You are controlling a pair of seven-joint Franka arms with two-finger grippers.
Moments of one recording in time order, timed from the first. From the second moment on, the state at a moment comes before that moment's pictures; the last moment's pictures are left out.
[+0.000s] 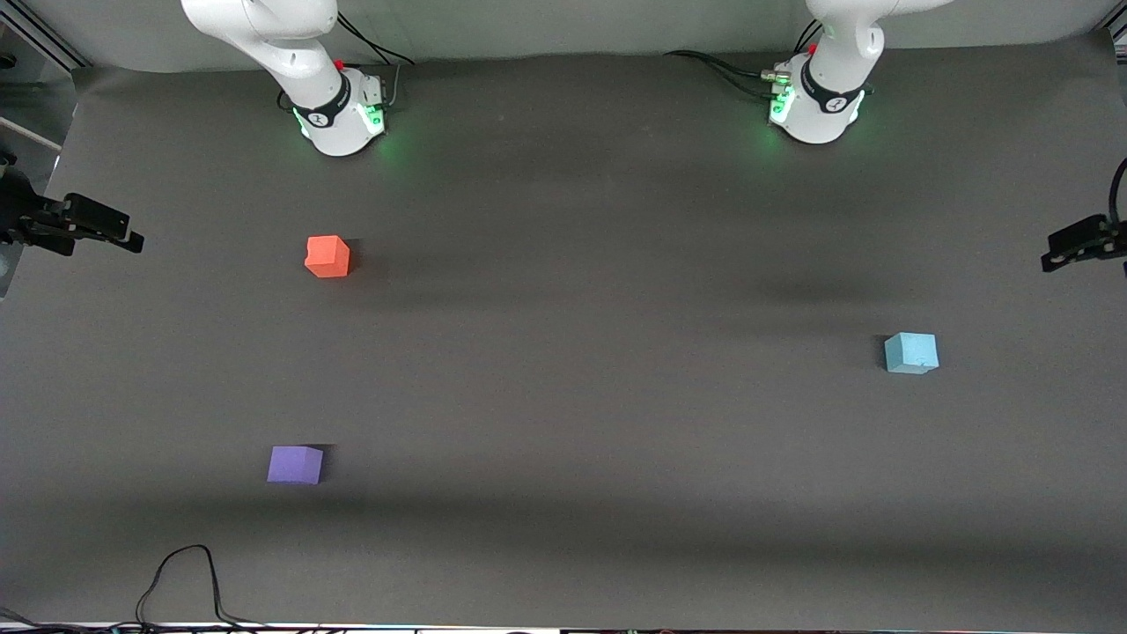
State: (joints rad) left arm 0.12 0.03 0.05 -1.71 0.02 1.70 0.28; right arm -0.05 0.00 -0.03 -1.55 0.07 1.47 -0.04
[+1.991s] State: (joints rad) left arm 0.11 0.42 0.04 -2.18 0.02 2.58 0.29; right arm -0.05 0.00 -0.03 -1.55 0.07 1.47 -0.04
